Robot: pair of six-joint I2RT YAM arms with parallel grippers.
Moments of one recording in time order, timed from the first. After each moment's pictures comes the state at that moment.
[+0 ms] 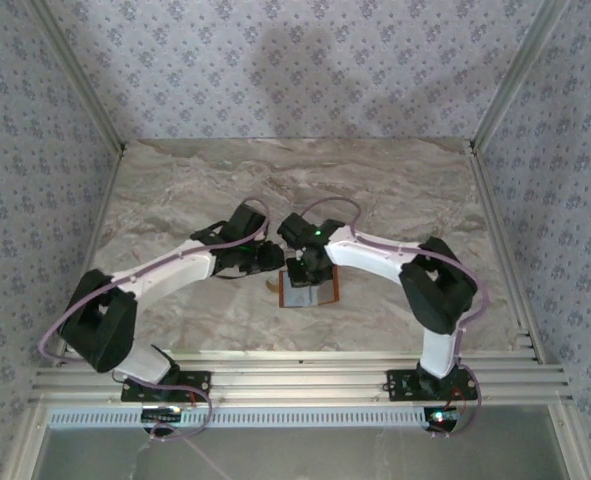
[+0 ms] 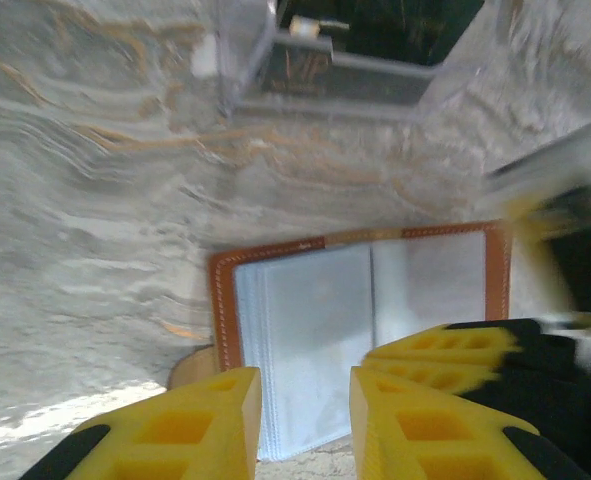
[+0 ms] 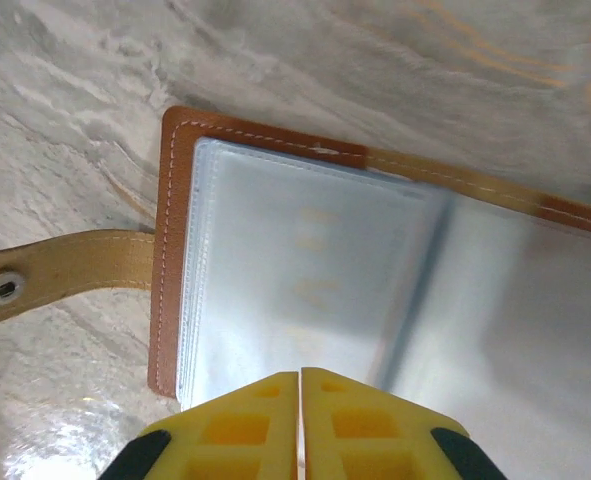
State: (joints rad) left arm -0.68 1.51 0.97 -0.46 0.22 -0.76; right arm 0.83 1.81 1.28 -0.78 -0.10 0.63
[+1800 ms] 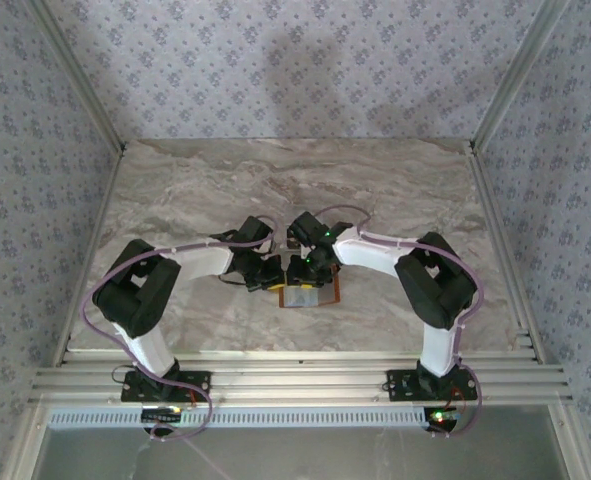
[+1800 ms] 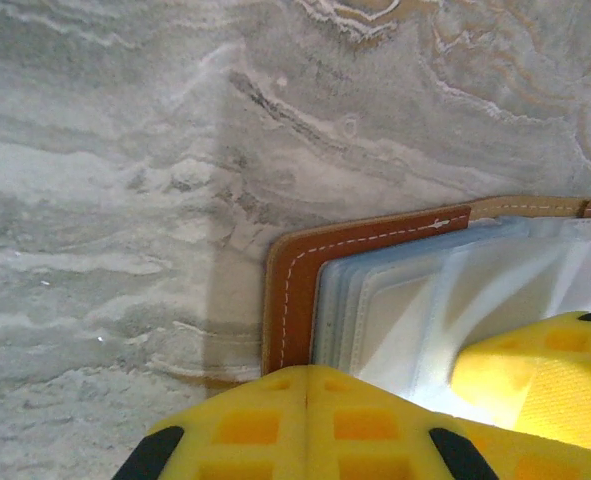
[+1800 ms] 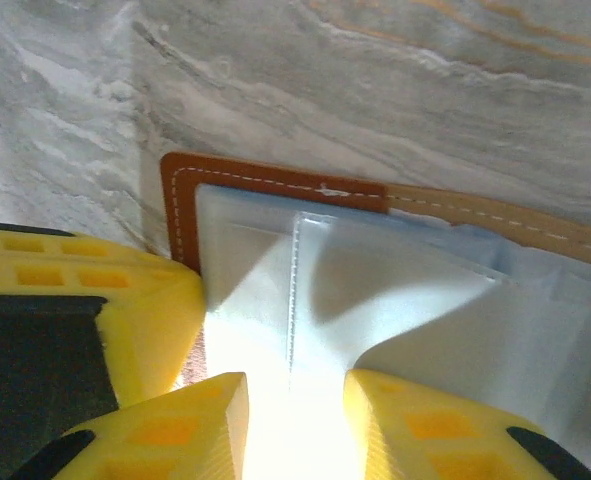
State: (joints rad) left arm -0.63 1.74 0.91 -0.35 0.41 -0.80; right arm 0.76 1.86 1.20 -0.61 -0.27 0.71
